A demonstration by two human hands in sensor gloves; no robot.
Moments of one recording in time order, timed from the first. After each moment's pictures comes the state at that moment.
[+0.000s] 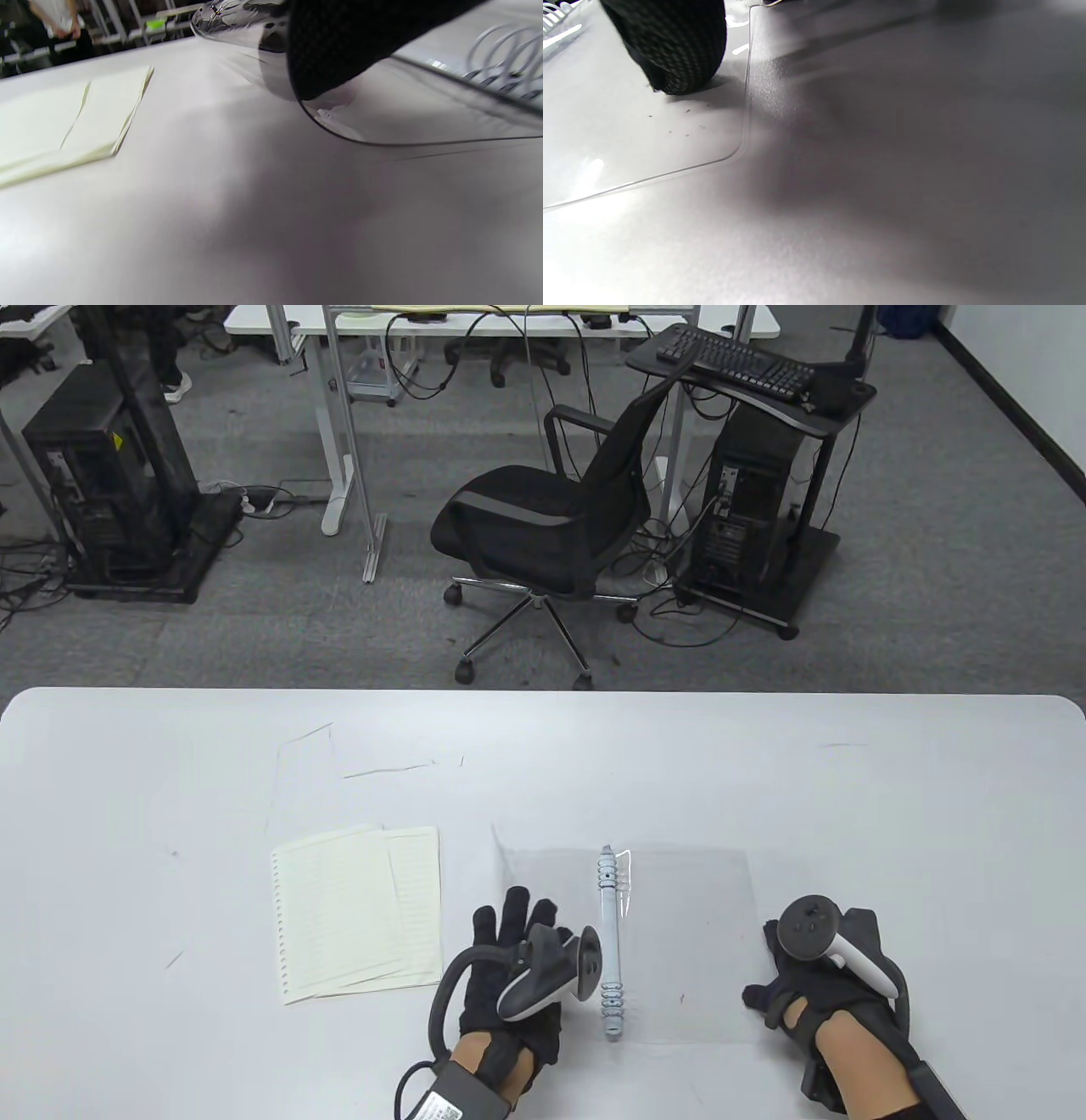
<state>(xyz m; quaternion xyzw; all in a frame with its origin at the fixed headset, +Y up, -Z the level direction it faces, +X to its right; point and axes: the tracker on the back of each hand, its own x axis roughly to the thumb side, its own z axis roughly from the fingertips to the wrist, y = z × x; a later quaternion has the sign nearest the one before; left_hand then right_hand) -0.047 -0.754 -0.346 -0.20 -0.05 -0.08 0.97 0.283 -0.780 -0.364 -0.04 0.26 0.95 0.15</state>
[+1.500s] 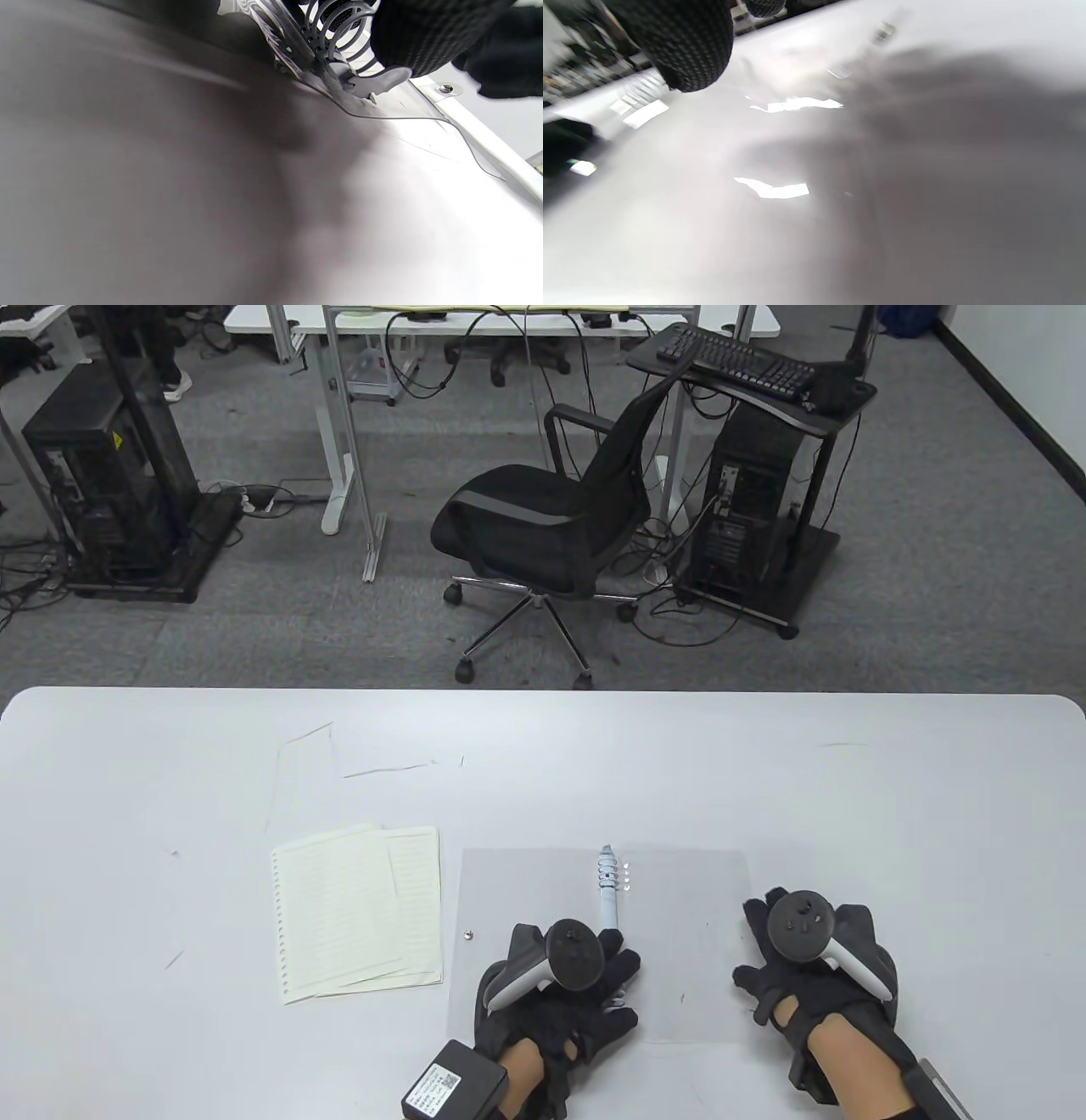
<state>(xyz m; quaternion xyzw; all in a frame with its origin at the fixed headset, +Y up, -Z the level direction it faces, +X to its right) -0.022 -0.792 -0.349 -0.27 -0.18 0.21 0.92 0.249 -0.740 -0.363 0.04 0.14 0.98 0.17</state>
